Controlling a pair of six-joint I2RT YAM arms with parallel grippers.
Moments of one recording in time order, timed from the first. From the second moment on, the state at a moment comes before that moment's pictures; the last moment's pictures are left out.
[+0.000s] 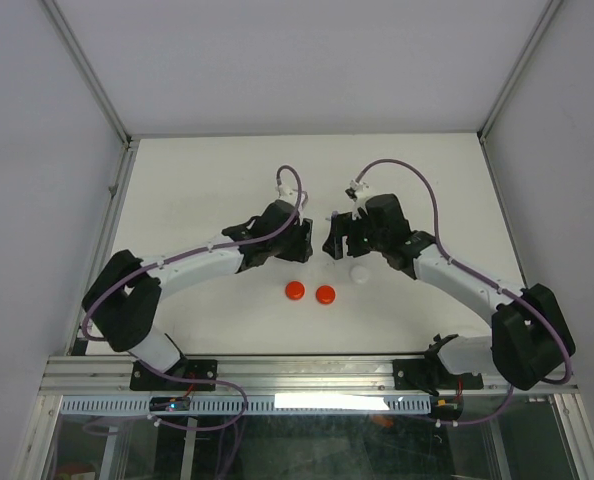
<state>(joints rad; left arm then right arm) -0.81 1.61 1.03 -0.20 -0.10 -0.44 0.57 1.31 0.80 -0.16 -0.18 0.29</state>
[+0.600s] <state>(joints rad) -0.78 1.36 0.82 -0.03 -0.10 -1.09 0.60 1.11 0.56 0.21 -0.25 0.43</state>
